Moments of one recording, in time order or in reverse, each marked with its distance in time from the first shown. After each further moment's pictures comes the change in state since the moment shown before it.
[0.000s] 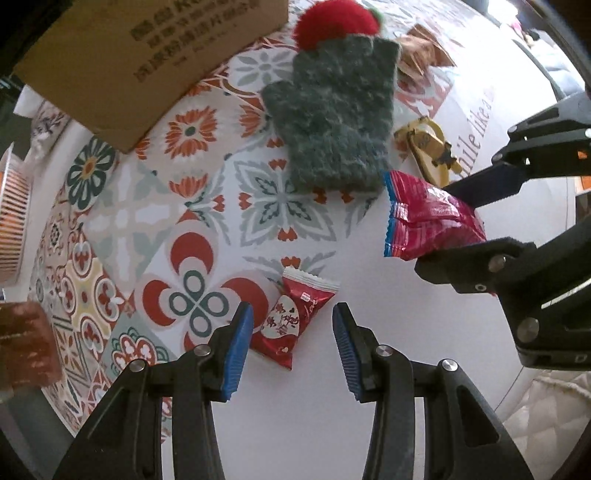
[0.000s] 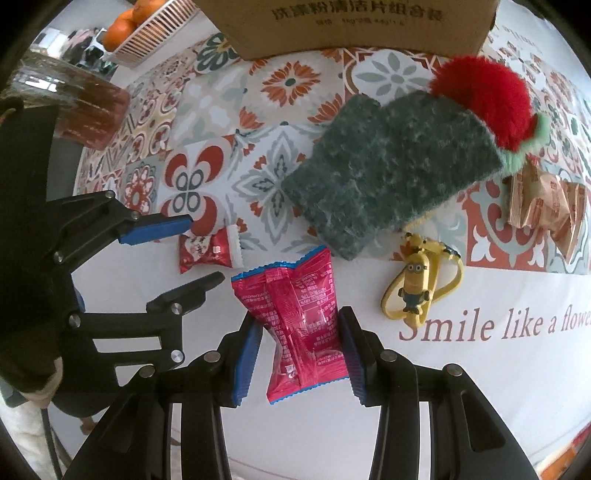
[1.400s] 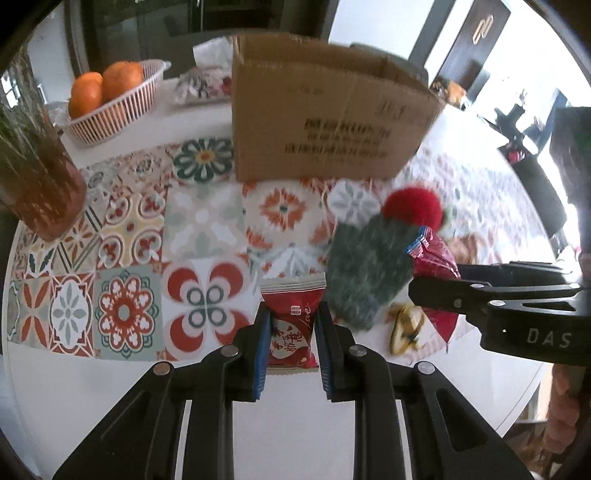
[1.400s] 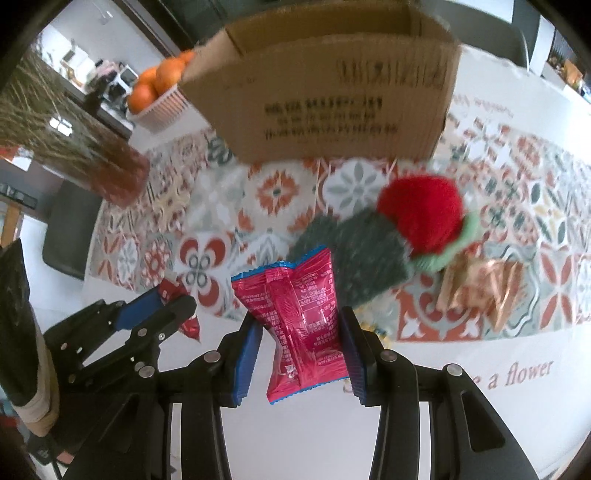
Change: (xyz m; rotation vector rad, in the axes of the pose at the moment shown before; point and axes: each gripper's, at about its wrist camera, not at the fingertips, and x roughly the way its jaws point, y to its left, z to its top) left arm -0.086 0.016 -0.029 -0.731 -0.415 -0.004; right arm -0.083 -0.024 0.020 -0.056 -0.272 0.000
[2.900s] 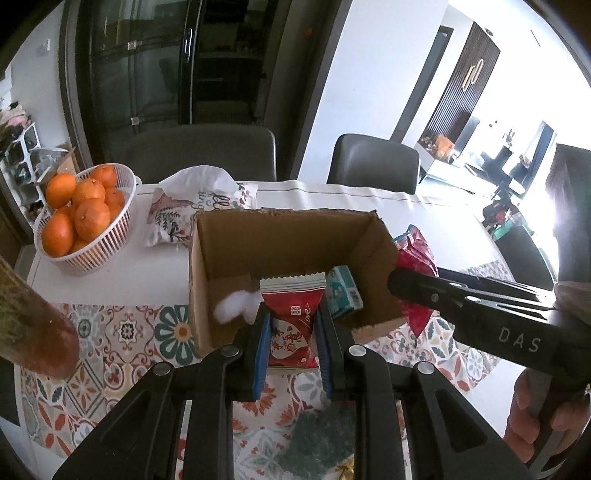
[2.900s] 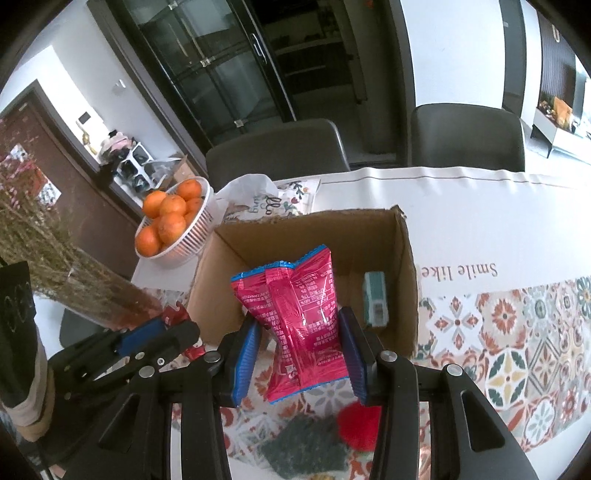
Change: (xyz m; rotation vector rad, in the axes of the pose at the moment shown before) left arm -0.018 -0.029 0.195 -0.009 -0.199 -0.042; right arm -0.080 -0.025 0.169 -0.005 -0.292 0.025
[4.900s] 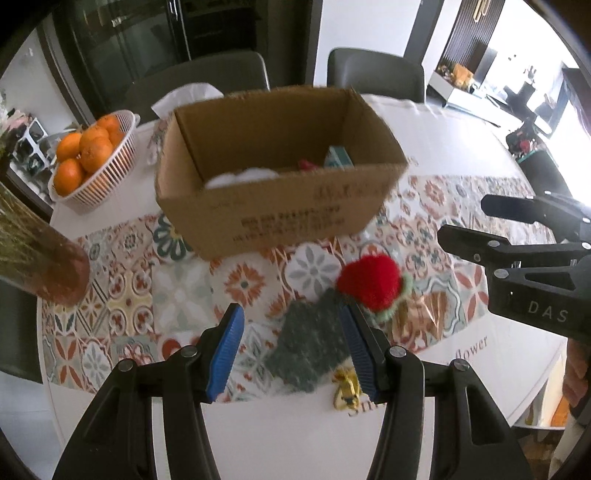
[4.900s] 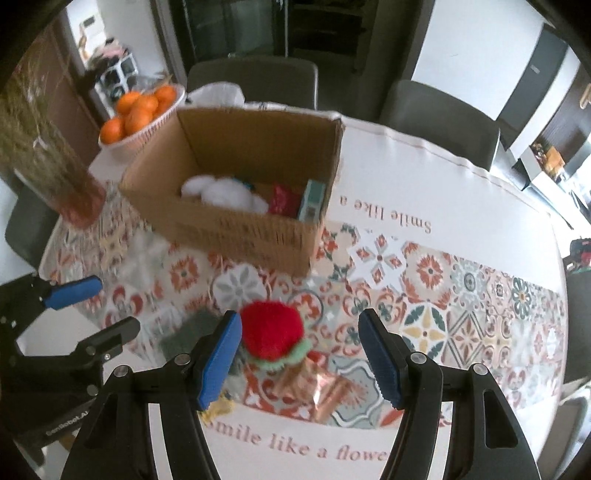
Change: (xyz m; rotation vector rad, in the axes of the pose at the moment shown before) left arm 0.004 -0.067 -0.089 0.063 0.250 0.141; right arm -0.026 -0.033 -0.077 -0.258 0.203 -0.235
